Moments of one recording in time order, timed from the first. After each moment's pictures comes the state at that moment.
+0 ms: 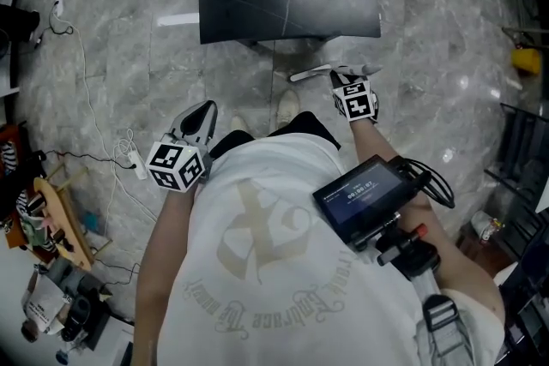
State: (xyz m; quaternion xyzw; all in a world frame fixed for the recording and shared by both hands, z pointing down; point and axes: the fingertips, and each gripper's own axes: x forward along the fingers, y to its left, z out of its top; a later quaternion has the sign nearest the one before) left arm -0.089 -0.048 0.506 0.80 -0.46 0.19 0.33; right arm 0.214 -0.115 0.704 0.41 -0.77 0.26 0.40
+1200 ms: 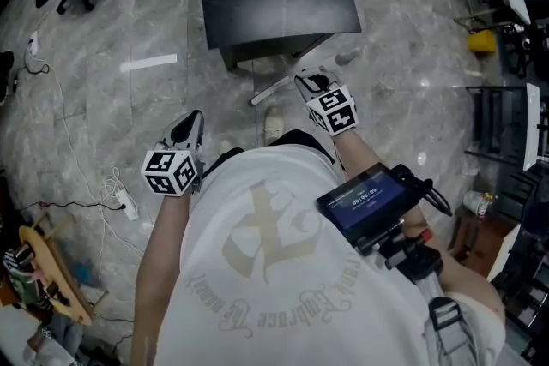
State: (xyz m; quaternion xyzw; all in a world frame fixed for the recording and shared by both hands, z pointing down) left arm -0.173 -0.023 0.514 0.83 -0.44 0.15 0.32; right arm 0.083 -0.084 0.566 0.41 -0.83 0.18 0.34
